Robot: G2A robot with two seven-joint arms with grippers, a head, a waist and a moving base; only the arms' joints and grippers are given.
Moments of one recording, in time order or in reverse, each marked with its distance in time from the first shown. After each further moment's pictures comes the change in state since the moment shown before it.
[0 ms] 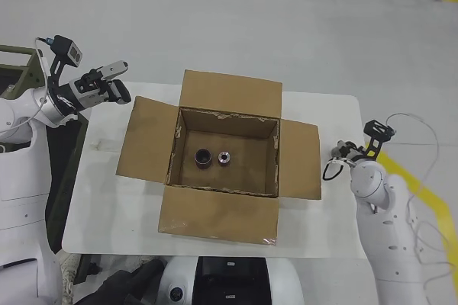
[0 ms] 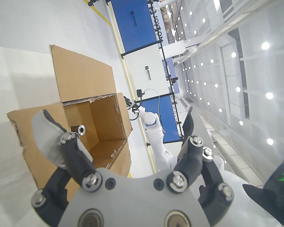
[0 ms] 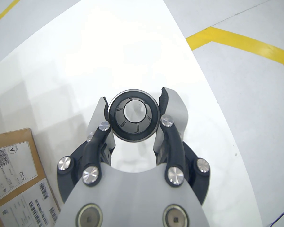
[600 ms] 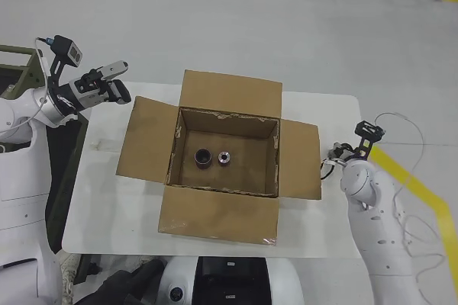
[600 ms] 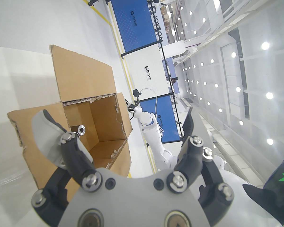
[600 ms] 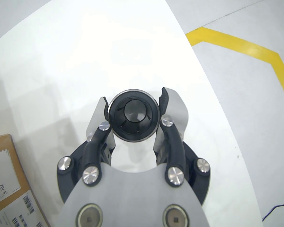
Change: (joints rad) left arm 0.000 0.000 0.000 0.000 0.000 0.000 0.000; right arm 0.035 -0.007 -0.073 0.068 -0.064 0.037 -0.027
